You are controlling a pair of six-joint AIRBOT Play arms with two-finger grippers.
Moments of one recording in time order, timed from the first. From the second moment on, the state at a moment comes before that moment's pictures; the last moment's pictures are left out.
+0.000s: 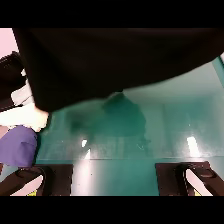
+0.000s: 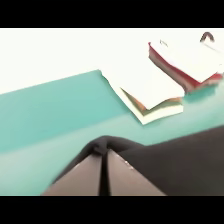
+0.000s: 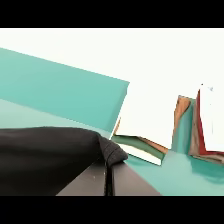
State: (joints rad) left arm -0.21 -1.02 1.98 1.30 -1.20 -1.47; right arm -0.11 -0.79 1.69 -1.19 1.19 1.31
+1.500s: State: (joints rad) left arm -0.21 -0.81 2.02 1.30 -1.03 -1.49; right arm -0.11 -0.79 2.02 -1.25 1.18 1.32
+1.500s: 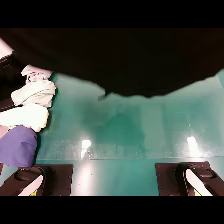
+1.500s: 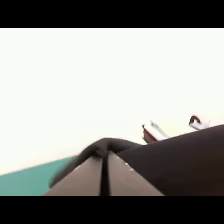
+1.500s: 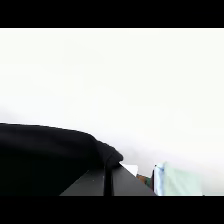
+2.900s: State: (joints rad) left arm 0.05 -1.36 1.32 1.19 -1.21 -1.43; right arm -0.22 -1.43 1.61 -1.13 1.43 1.33
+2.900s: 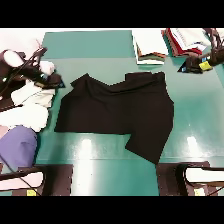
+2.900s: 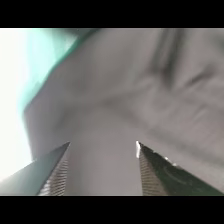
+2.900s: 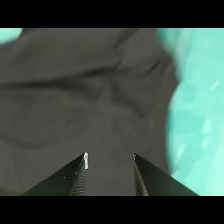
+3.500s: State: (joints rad) left arm 0.17 -1.14 0.73 1.22 -1.17 -1.40; right arm -0.16 -1.18 1.20 -1.04 1.33 1.30
